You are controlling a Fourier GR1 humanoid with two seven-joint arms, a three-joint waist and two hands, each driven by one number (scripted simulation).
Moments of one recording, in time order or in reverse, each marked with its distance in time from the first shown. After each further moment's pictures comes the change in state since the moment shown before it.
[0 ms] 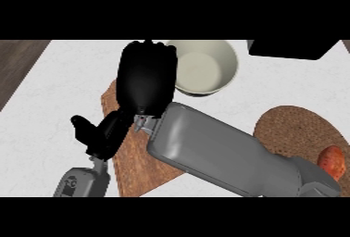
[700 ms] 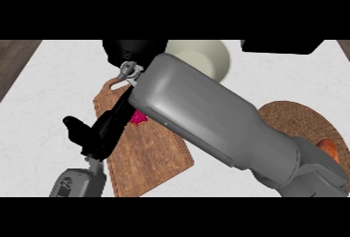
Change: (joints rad) left arm 0.010 0.006 0.024 -0.015 -0.002 0.014 -0.008; right arm -0.228 0.006 -0.125 0.271 -0.007 -0.070 -0.033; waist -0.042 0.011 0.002
